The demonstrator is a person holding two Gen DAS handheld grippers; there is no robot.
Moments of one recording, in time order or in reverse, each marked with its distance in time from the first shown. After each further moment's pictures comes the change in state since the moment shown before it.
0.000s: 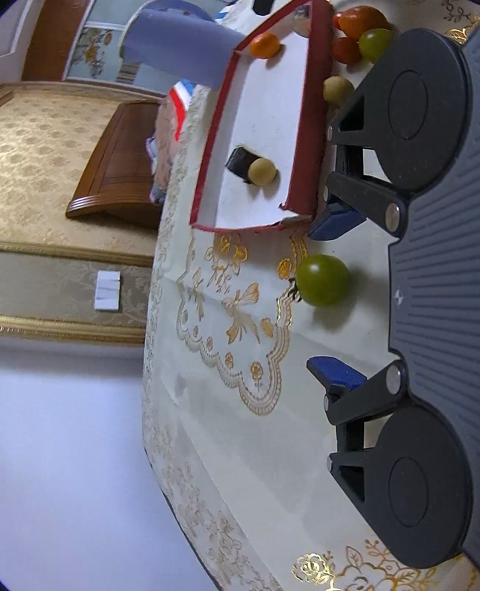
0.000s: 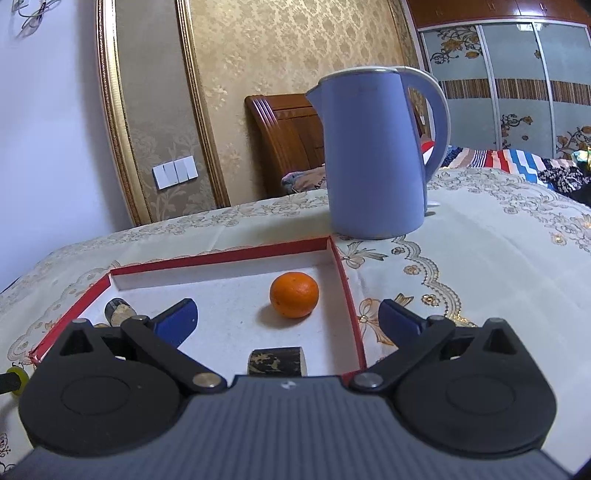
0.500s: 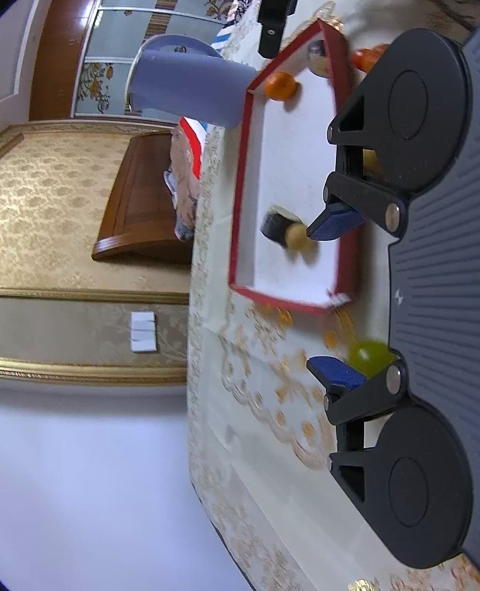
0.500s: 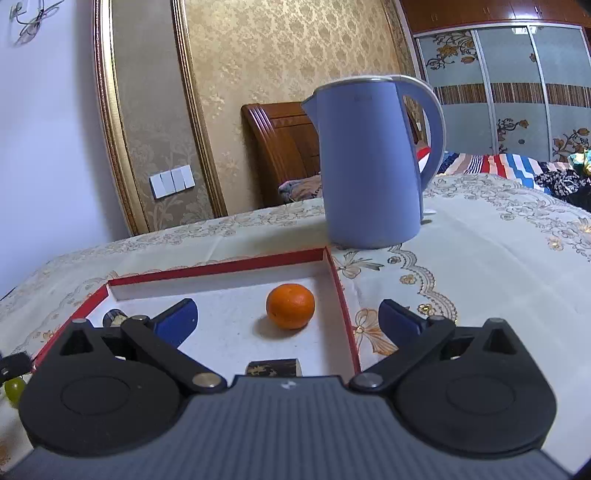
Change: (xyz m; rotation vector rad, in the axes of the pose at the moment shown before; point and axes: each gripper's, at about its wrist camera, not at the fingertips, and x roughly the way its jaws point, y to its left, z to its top) left arm -0.015 -0.041 0.011 0.072 -0.112 -0.051; right arm 0.000 -0.002 0.003 0.004 -0.012 0.002
